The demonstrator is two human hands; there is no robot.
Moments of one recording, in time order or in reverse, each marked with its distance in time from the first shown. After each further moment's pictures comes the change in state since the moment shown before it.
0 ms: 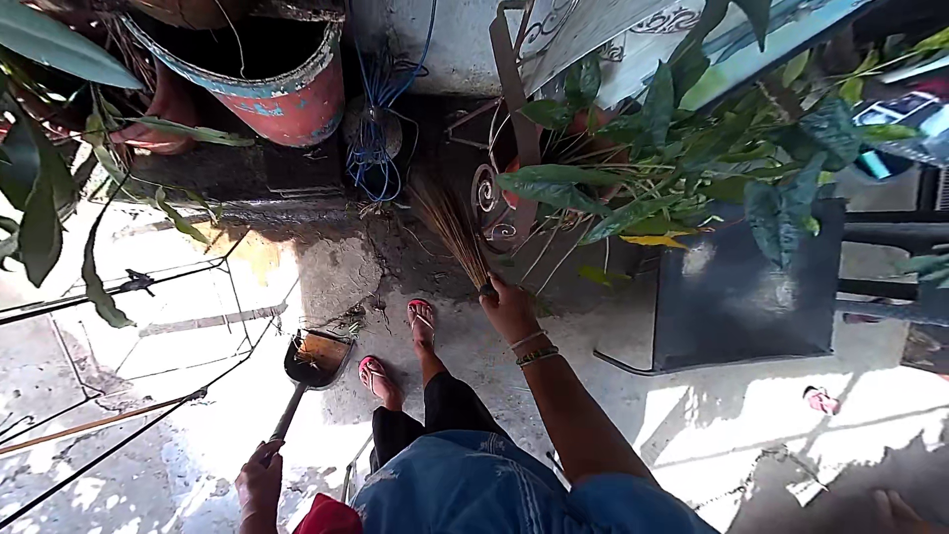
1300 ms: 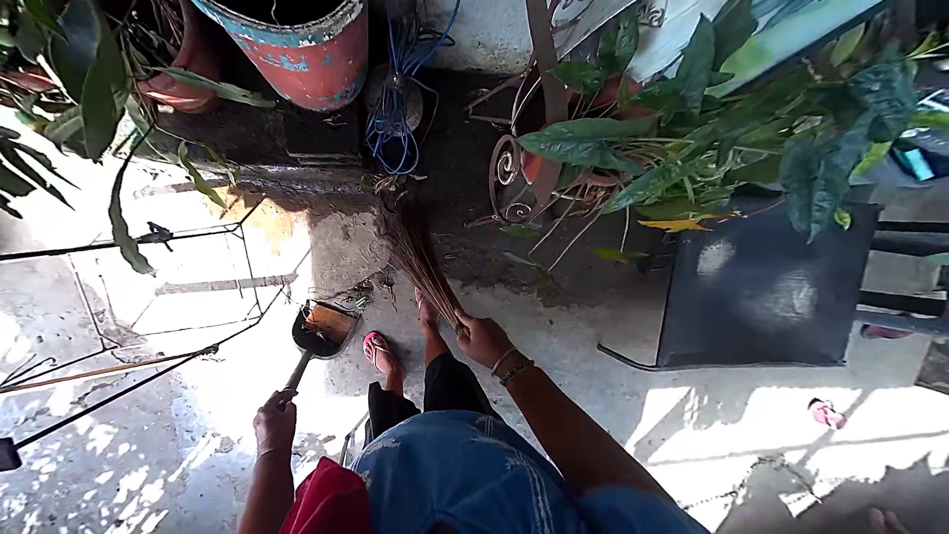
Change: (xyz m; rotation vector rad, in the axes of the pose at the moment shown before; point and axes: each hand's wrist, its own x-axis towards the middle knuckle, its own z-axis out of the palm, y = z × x) left_hand -0.010 0.014 0.004 0.063 -0.040 -0.026; right_hand -0.068 0.013 0.082 -0.217 -0.455 -0.130
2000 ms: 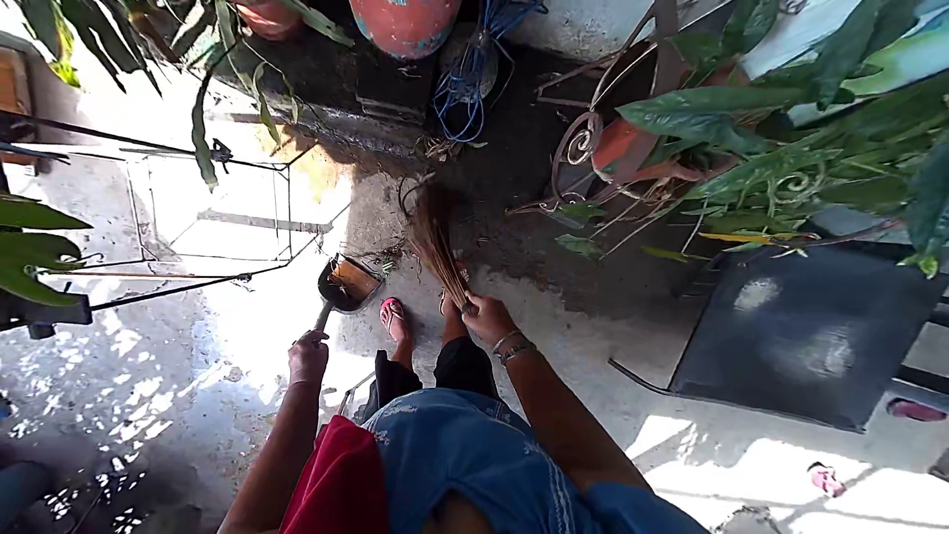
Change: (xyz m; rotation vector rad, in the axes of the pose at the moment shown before) left_hand -0.004 -0.021 0.007 0.008 -0.023 0.028; right_hand 0.012 -0.034 0.058 0.118 0.030 -0.047
